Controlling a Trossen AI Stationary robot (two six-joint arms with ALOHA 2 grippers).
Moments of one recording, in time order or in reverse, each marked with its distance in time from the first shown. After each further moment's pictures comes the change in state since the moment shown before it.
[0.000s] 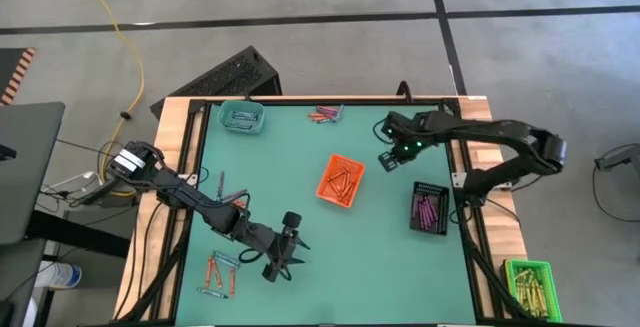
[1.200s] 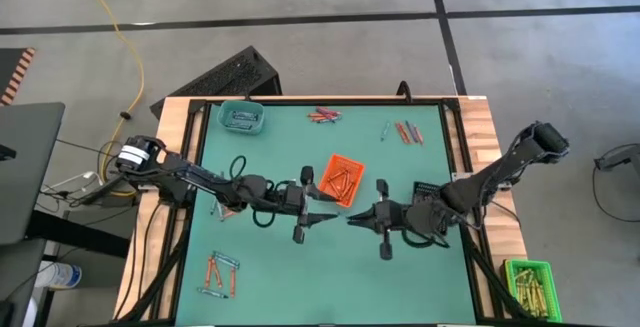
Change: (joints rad) left arm 0.271 -0.001 0.054 0.625 0.067 -0.061; right arm 0.959 -0.042 0.002 0.963 0.499 -0.392
